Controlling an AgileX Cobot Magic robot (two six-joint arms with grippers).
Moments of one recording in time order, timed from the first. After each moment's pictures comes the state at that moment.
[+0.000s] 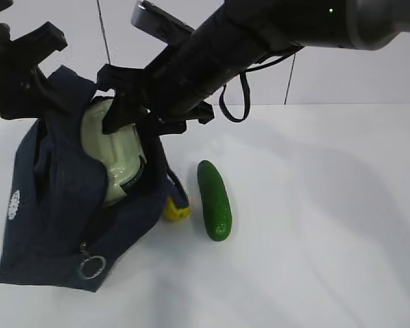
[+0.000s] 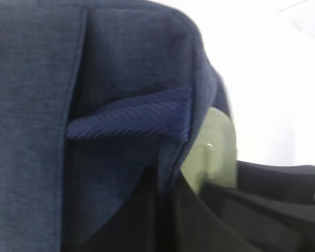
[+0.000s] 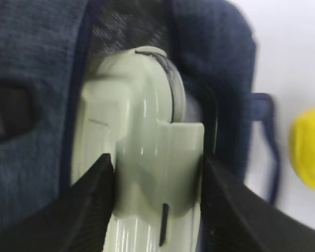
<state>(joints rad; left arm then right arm) -0.31 1.43 -1.09 -0.42 0.67 -0.43 0.58 1.98 -1.67 0.69 0.78 -0.12</state>
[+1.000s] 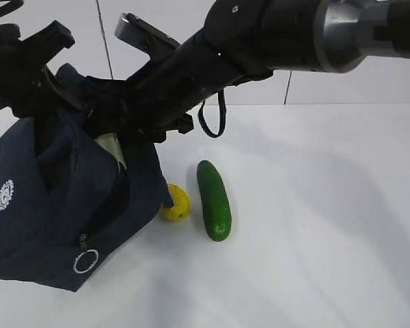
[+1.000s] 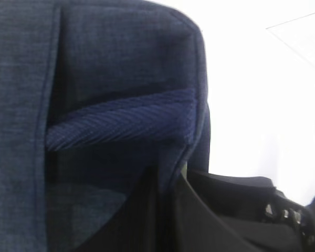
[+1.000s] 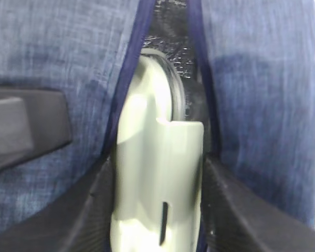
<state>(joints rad) -0.31 1.46 -1.09 -0.47 0.60 -0.43 0.61 2.04 -1.67 0.82 0.67 -0.21</state>
